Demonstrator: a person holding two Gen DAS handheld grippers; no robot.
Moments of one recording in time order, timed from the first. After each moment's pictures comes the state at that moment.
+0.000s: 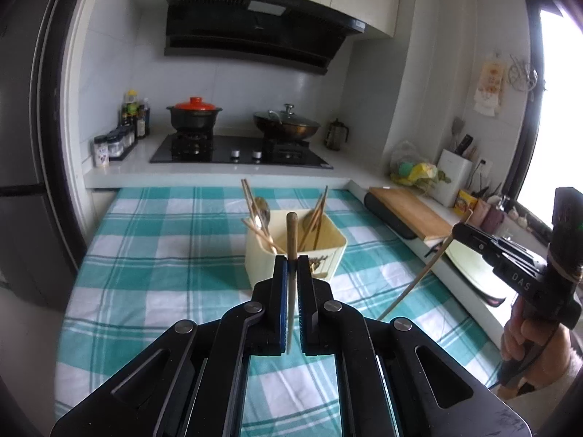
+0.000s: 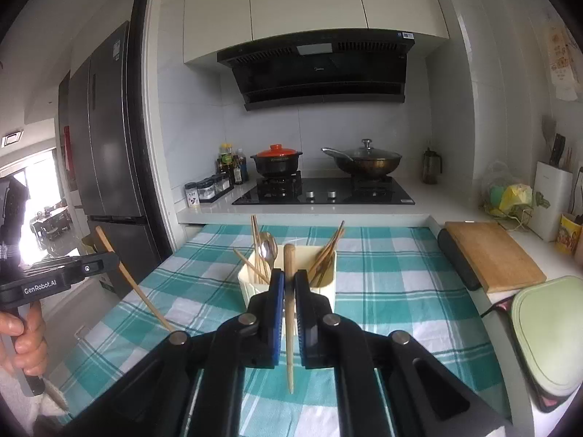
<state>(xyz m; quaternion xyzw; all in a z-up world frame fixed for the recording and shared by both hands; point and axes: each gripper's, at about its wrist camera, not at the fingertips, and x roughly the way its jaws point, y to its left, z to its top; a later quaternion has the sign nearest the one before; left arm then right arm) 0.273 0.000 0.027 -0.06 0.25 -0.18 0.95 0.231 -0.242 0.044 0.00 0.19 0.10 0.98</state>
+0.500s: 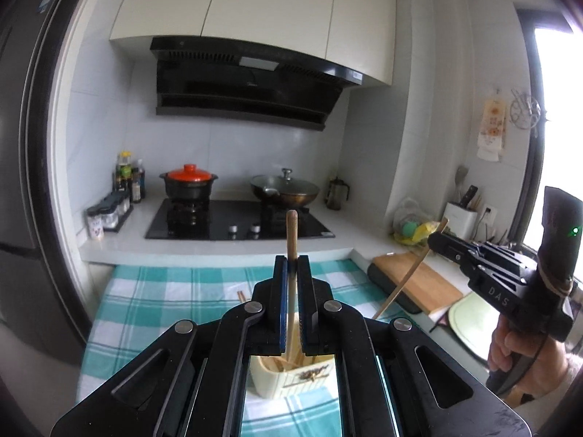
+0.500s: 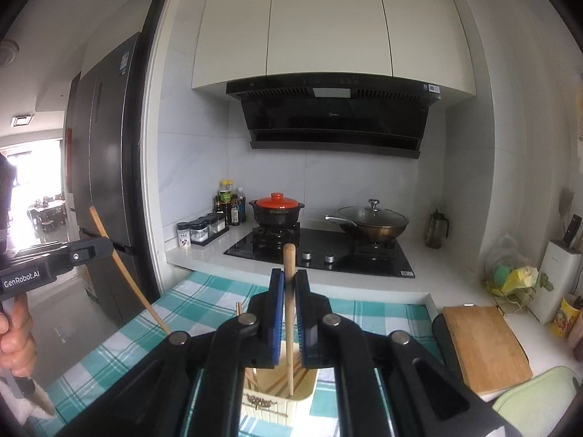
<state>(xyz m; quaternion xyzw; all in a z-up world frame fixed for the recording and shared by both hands) 0.355 -0.018 0.119 -0.06 0.16 -0.17 0.97 0.328 -0.224 0.134 -0.05 0.13 0.11 0.98</state>
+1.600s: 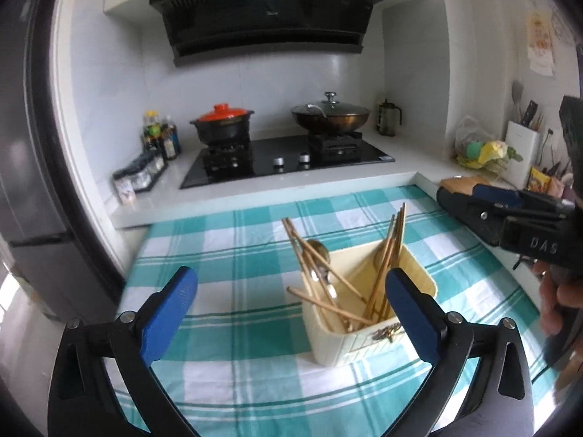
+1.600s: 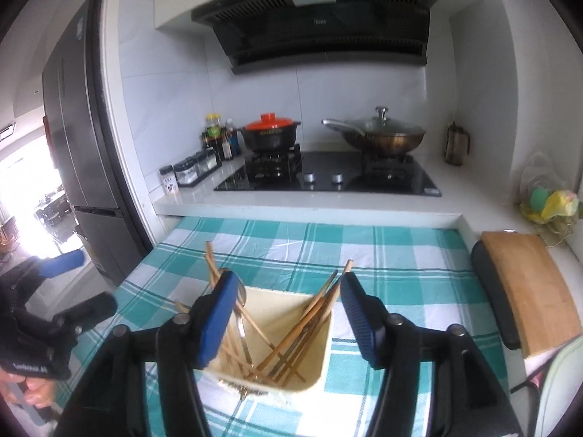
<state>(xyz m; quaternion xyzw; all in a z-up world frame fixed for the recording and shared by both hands) 0.397 -0.050 0.011 0.05 0.25 -0.07 0.96 0.402 -0.240 0.035 0.00 0.26 0.11 0.96</state>
